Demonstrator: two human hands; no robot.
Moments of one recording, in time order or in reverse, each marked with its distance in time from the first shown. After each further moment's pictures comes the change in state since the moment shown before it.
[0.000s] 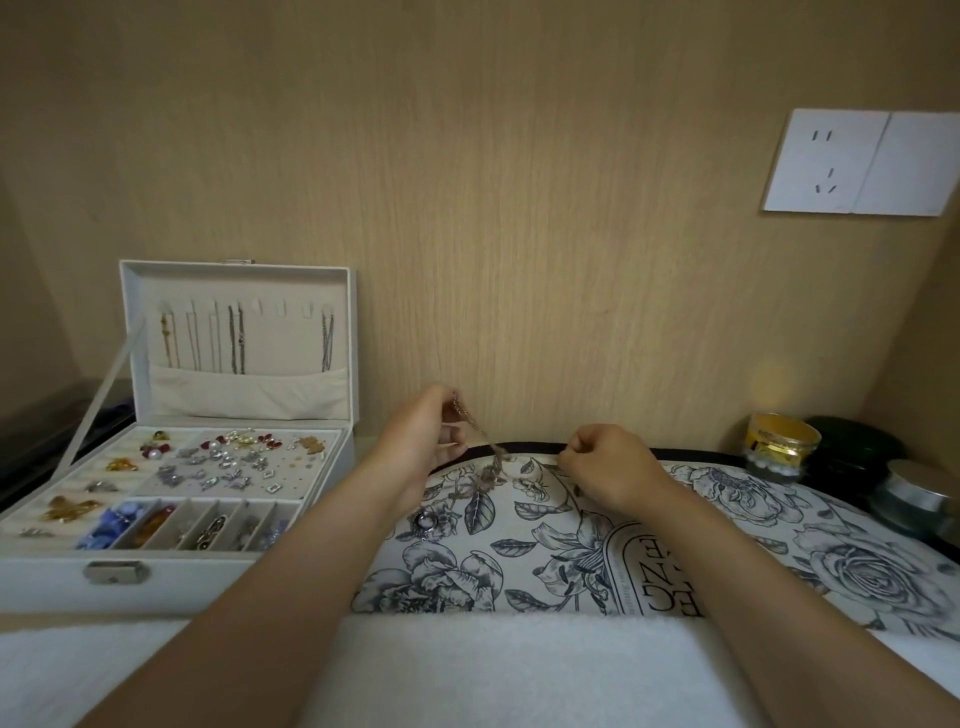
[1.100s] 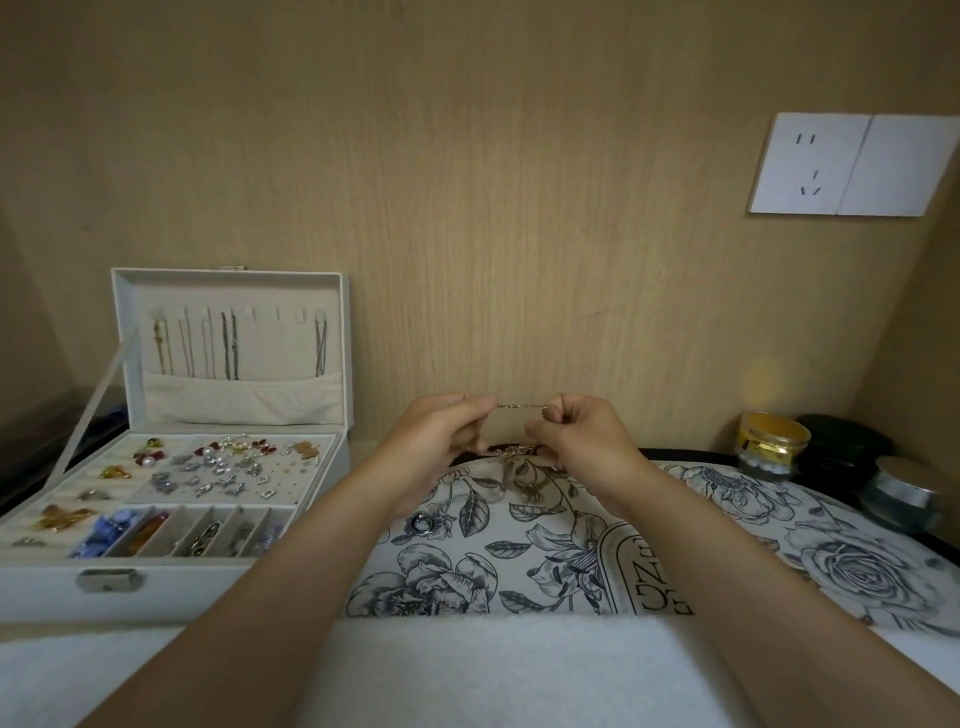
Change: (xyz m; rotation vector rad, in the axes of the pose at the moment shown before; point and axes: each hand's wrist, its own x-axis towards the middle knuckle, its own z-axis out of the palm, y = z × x) left_hand -0.023 0.010 0.006 0.140 -0.361 0.176; right_hand -0.004 -0.030 0.004 0.656 -0.014 -0.068
